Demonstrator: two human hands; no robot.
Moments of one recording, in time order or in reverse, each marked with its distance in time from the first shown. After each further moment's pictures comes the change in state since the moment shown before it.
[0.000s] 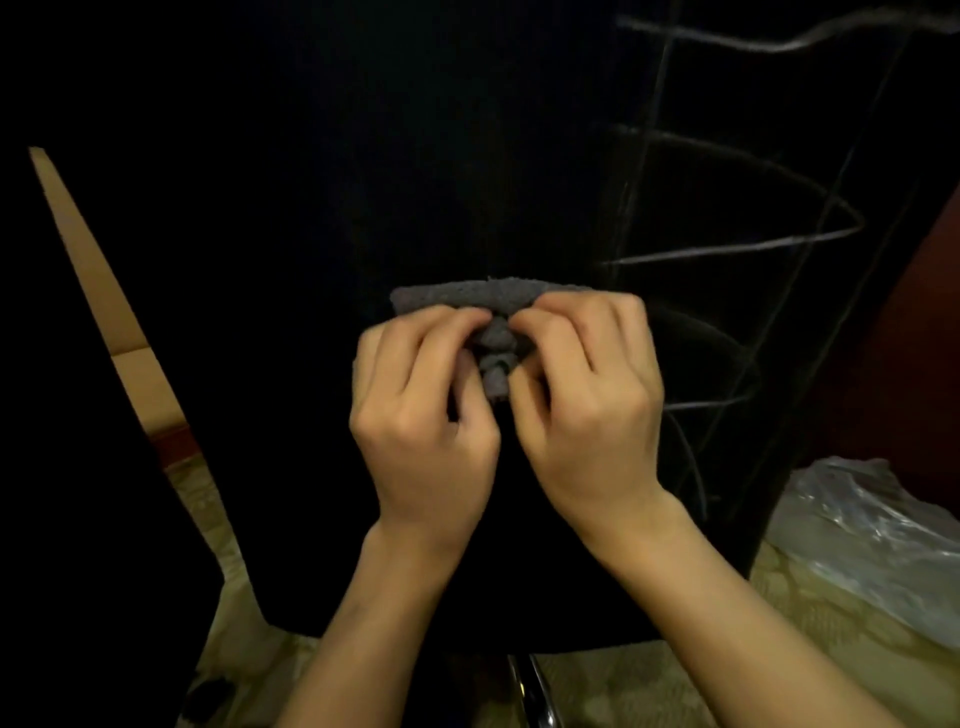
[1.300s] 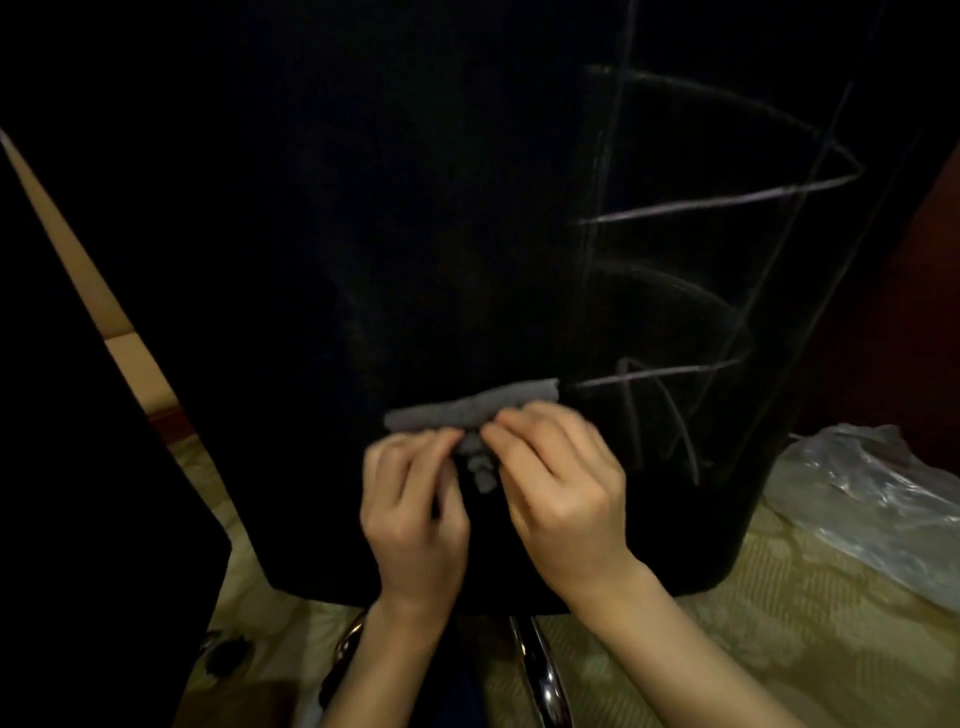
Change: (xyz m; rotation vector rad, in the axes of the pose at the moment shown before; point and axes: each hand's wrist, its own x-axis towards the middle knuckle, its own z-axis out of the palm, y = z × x) left_hand -0.103 -0.026 -0.006 0.029 -0.126 -0.096; right_hand -0.094 0.008 0.001 0.043 -0.157 -0.020
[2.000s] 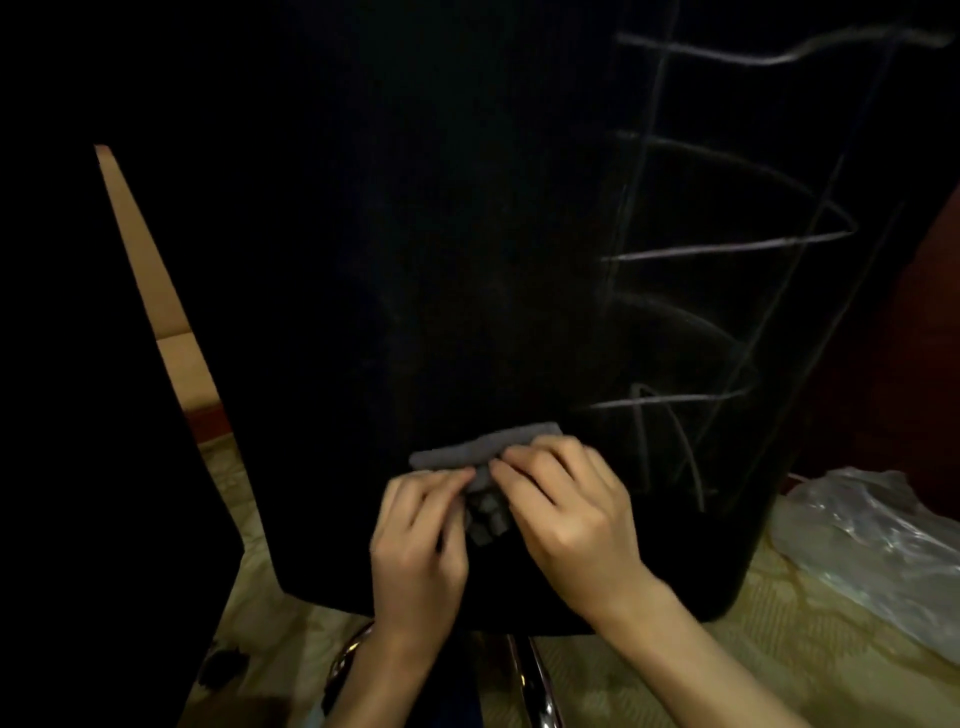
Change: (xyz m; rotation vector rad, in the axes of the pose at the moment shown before) left_hand -0.016 -0.008 -0.019 -0.060 -0.124 -0.028; right_hand -0.003 0.002 -0.008 -0.050 -0.163 -0.200
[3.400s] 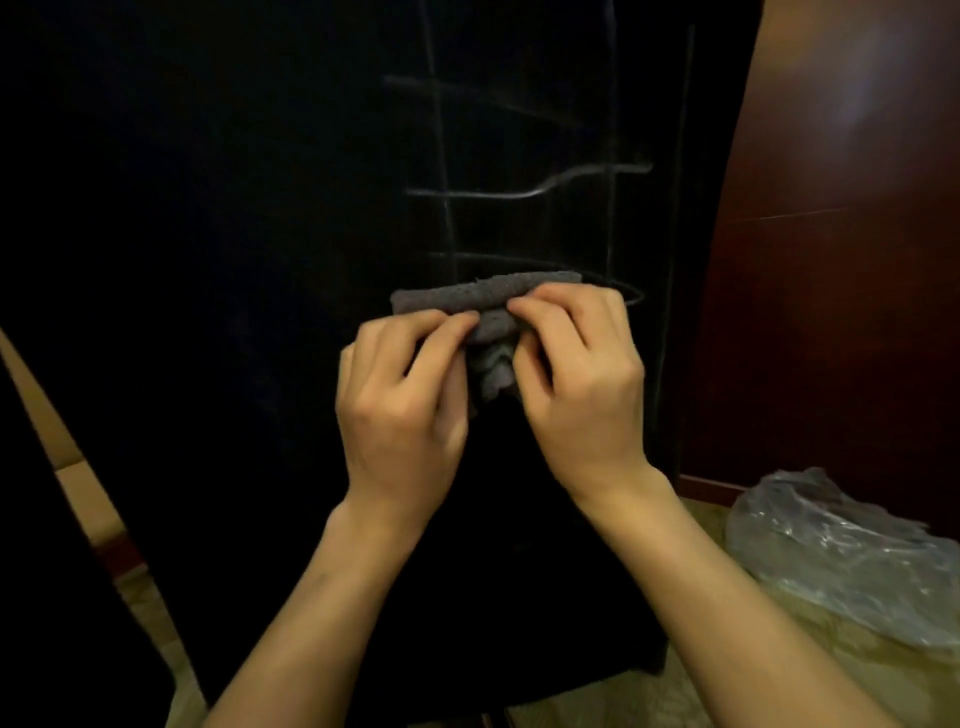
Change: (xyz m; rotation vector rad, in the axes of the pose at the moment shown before) left_hand 0.160 0.094 0.024 0.069 0.150 0.423; right_hand 0.096 0.075 -0.080 -0.073 0.415 0.299
